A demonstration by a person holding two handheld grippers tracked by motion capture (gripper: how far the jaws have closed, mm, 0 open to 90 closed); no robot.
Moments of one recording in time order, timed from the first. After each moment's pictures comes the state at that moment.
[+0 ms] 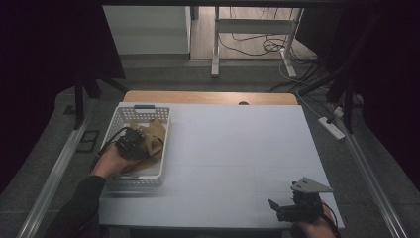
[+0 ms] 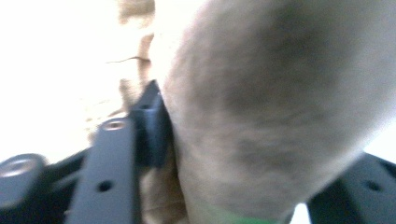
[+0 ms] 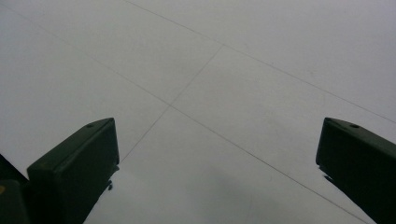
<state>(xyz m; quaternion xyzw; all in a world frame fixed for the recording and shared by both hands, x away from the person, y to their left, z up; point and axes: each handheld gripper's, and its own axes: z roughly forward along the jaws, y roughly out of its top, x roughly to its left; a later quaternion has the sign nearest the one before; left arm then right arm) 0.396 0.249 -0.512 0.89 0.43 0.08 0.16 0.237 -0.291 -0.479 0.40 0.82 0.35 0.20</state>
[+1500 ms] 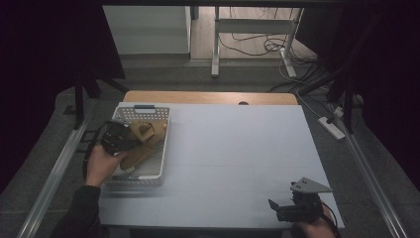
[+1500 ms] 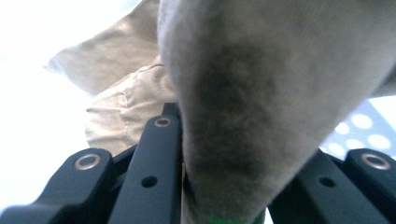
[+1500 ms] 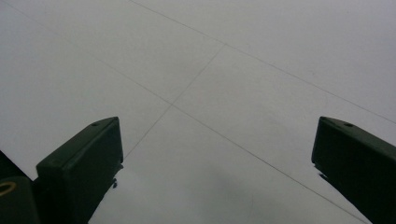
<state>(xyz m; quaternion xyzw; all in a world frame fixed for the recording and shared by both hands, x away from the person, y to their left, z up) 0.363 0.269 -0.457 0.81 0.49 0.11 0.31 0.237 -0.290 -0.479 0.40 0.82 0.35 0.20</state>
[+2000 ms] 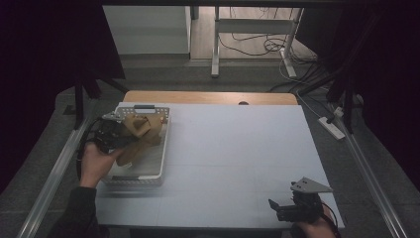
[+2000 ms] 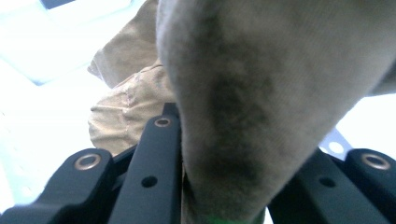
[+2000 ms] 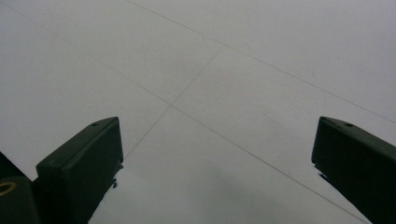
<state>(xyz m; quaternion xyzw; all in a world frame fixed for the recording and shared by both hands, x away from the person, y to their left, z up) 0.350 0.271 -0.429 0.80 0.48 0.14 0.33 0.237 -0.291 -0.479 0.40 0.82 0.35 0.20</state>
